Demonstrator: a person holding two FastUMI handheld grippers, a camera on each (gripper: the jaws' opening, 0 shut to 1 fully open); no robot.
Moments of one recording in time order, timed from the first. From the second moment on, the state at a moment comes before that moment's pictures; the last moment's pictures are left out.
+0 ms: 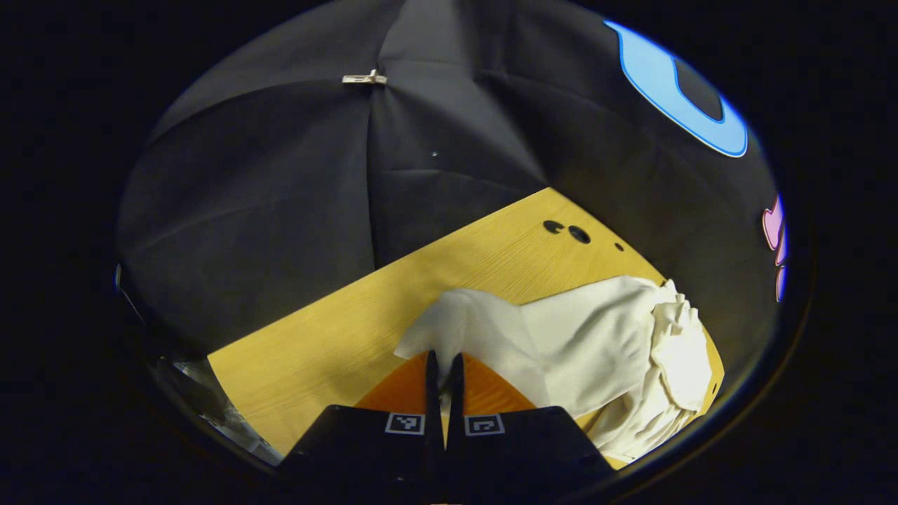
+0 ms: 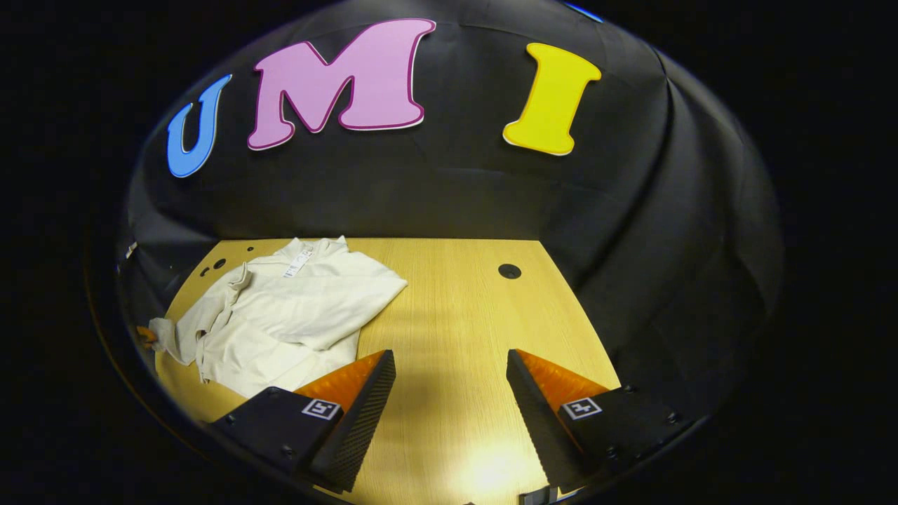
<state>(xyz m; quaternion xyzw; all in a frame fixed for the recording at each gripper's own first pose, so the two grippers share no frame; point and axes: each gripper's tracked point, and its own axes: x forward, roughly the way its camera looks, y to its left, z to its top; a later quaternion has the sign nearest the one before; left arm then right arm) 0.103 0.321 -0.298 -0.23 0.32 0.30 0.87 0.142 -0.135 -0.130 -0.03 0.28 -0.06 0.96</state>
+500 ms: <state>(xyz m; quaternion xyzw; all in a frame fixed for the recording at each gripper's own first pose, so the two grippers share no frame) 0.268 0.235 -0.198 -0.16 0.27 0.18 0.93 0.149 -0.125 -0.138 -0.01 0.28 -0.06 0.96</state>
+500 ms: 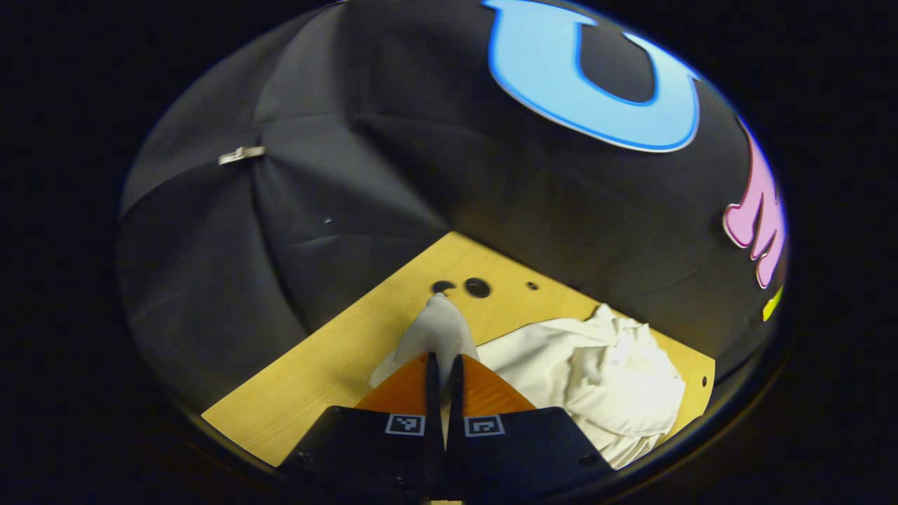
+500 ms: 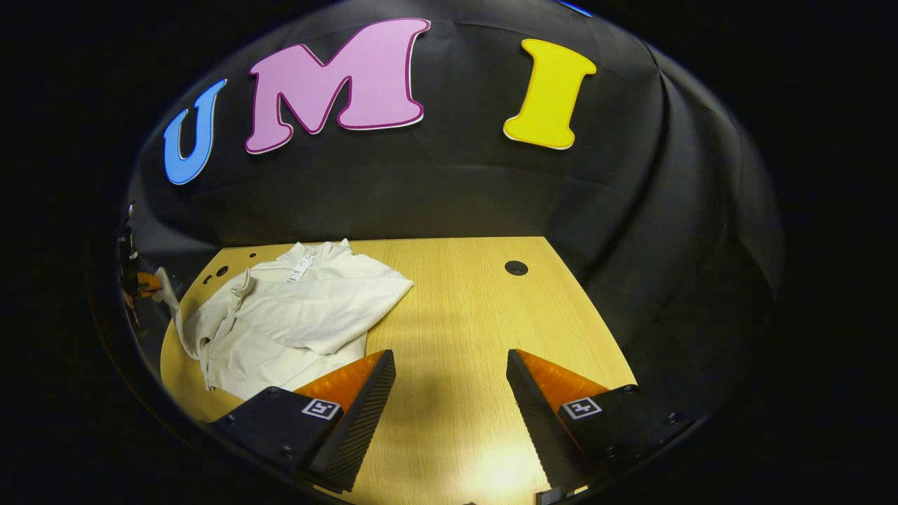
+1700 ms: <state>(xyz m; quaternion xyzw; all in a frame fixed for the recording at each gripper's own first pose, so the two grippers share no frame) 0.368 -0.229 -0.214 -0.06 0.27 -0.21 0.94 0.149 -0.178 -0.160 0.06 0.28 -0.11 0.95</state>
